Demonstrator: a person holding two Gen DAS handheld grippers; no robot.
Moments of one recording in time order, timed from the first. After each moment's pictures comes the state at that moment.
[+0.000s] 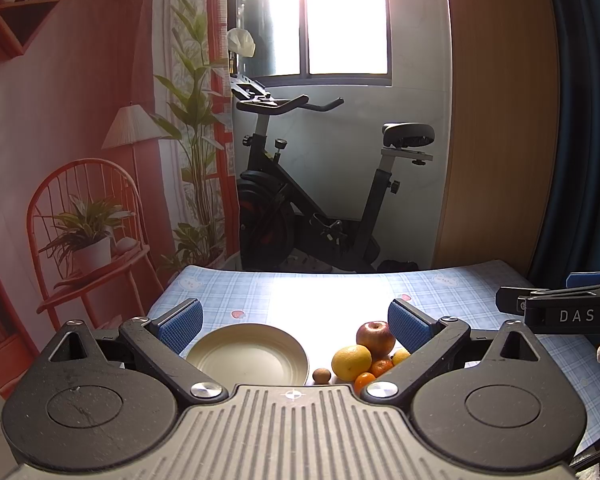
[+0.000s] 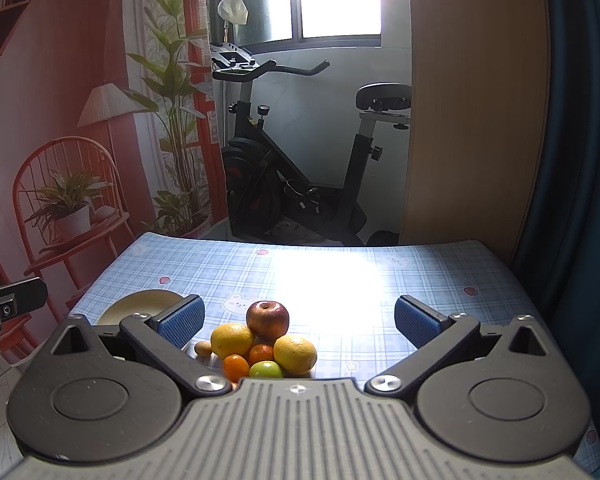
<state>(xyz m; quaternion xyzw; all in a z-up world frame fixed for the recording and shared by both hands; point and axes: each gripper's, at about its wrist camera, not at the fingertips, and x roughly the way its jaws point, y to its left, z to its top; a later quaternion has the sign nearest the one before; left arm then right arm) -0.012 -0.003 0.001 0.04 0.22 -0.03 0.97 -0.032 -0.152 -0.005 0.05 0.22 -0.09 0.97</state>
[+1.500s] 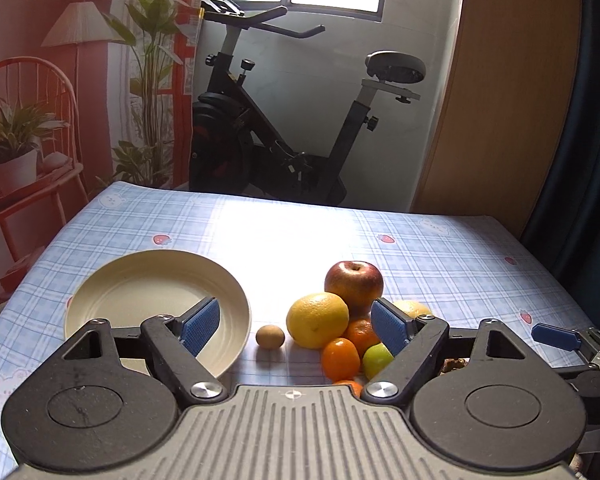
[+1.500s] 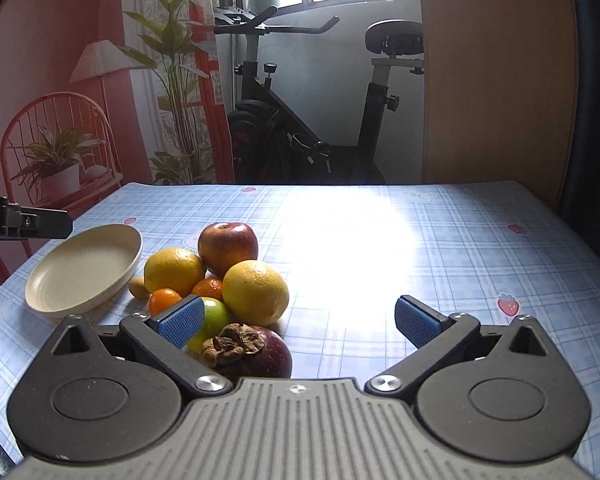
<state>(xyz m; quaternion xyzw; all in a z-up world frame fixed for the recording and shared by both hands) 0.096 -0.007 -0.128 -0.01 0.30 -0.09 0.95 0.026 -0.214 -0.167 0.06 0.23 -0.05 0.97</state>
